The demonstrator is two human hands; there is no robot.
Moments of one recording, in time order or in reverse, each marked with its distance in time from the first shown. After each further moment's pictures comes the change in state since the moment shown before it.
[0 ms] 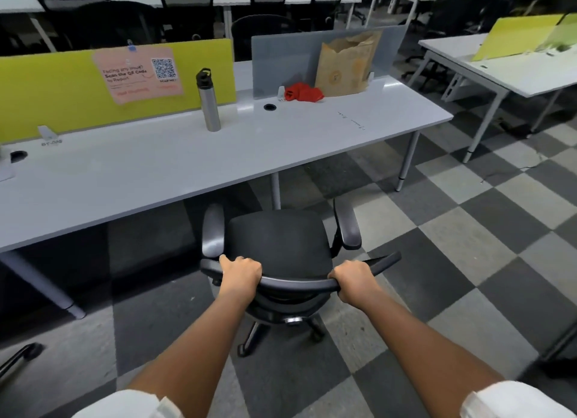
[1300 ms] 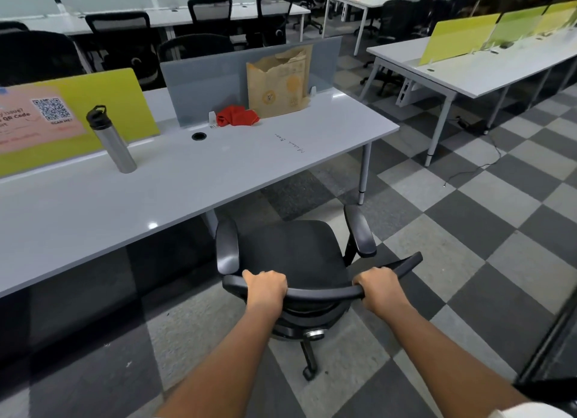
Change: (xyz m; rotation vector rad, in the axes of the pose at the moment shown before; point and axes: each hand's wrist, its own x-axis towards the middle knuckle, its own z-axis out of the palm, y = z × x) left_hand 0.175 0.274 -0.113 -0.038 -0.034 0.090; right_hand 0.041 0.316 0.054 0.068 -0.014 0.233
